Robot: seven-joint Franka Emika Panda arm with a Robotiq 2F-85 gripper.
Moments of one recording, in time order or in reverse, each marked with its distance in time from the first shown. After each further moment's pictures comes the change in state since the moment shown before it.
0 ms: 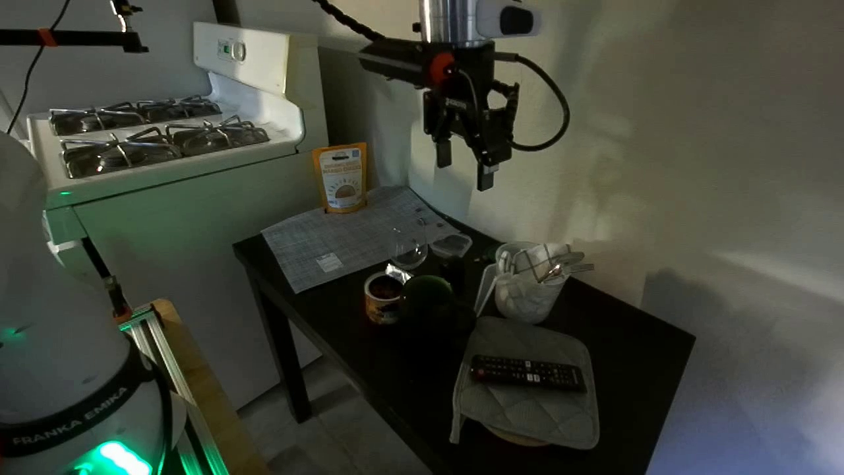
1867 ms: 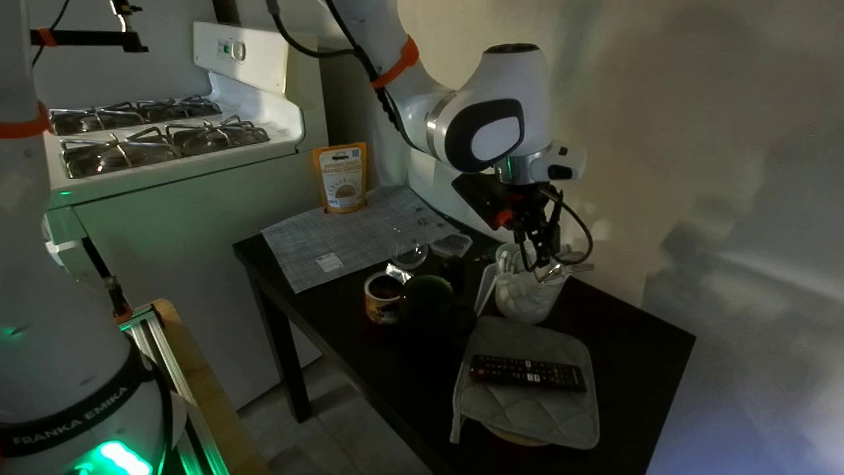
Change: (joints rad) arm -0.036 0.652 0.025 0.224 0.090 0.595 0.198
